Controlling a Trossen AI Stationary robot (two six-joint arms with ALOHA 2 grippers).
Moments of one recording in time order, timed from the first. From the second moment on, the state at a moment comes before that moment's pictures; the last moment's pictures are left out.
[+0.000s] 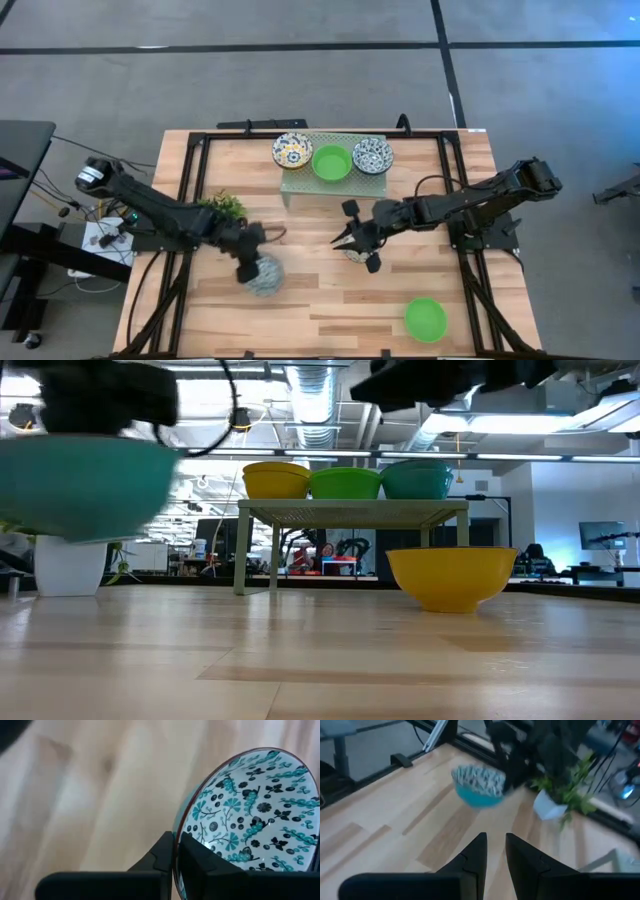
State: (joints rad) left arm -0.40 1.23 0.76 -0.62 -0.07 -0.68; right arm 0.20 1.42 0.84 0.18 -0.05 -0.38
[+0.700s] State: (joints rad) left arm 0.02 1.23 0.76 -0.50 0.13 -0.79; right arm 0.23 1.63 1.03 0.12 -0.05 -0.68
